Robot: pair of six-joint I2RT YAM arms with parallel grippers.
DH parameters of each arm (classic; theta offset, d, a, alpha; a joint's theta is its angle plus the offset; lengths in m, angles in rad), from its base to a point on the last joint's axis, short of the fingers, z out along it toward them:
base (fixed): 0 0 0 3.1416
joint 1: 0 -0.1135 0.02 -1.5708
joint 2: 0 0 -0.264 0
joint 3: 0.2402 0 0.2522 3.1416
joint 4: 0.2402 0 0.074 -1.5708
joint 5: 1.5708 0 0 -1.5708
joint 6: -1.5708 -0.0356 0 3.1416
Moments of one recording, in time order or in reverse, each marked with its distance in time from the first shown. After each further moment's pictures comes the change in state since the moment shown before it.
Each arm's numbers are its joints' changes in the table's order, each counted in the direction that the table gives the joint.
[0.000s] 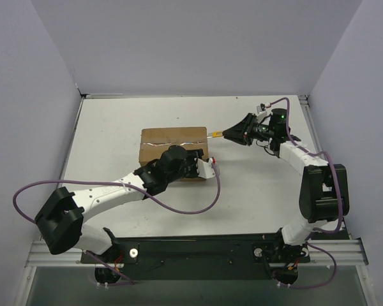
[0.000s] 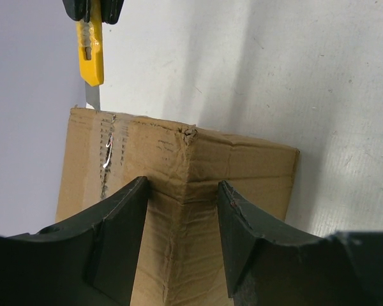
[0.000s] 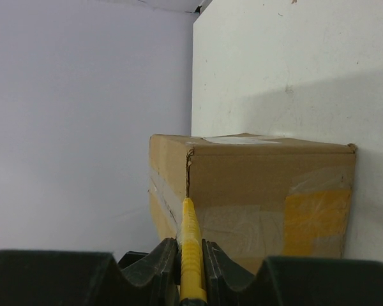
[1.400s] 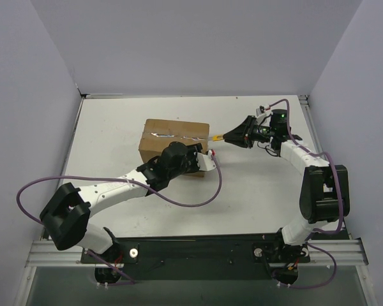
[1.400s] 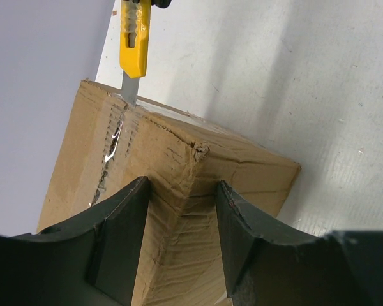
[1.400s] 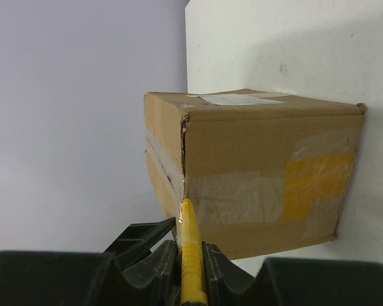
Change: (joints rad) left arm -0.031 -0.052 0.019 -0.063 -0.033 0.059; right arm 0.006 0.006 0.021 0.138 -0.037 0.051
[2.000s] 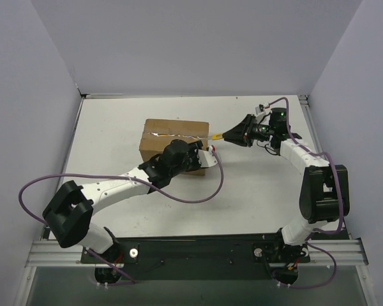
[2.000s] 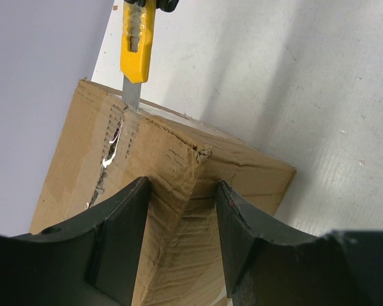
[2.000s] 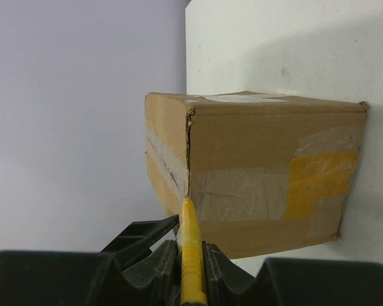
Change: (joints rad) left arm -0.007 -0.027 0.029 0.002 -0.007 0.048; right arm -0.010 -0.001 0.020 0.014 0.009 0.009
